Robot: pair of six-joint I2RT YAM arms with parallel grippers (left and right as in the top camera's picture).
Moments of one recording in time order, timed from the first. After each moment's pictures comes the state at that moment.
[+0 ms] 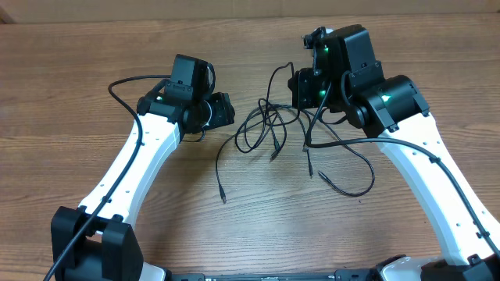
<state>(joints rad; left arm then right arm) -0.28 1.64 1.30 -0.73 0.22 -0.51 0.42 1.55 1.60 -0.85 -0.15 0.34</state>
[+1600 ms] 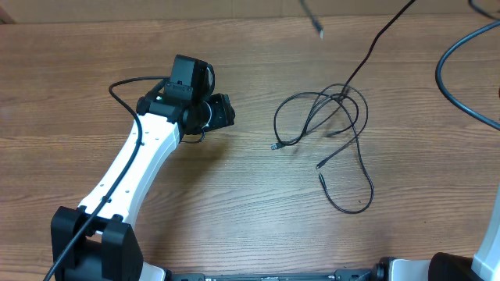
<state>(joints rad) -0.28 1.64 1.30 -0.74 0.23 -0.51 -0.18 1.53 2.01 -0.01 -0.82 0.58</state>
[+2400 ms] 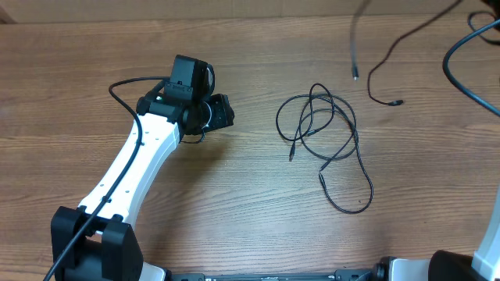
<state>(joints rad) -0.28 1.64 1.30 -0.75 0.23 -0.51 -0.20 1.55 2.01 -0.61 -0.21 0.50</state>
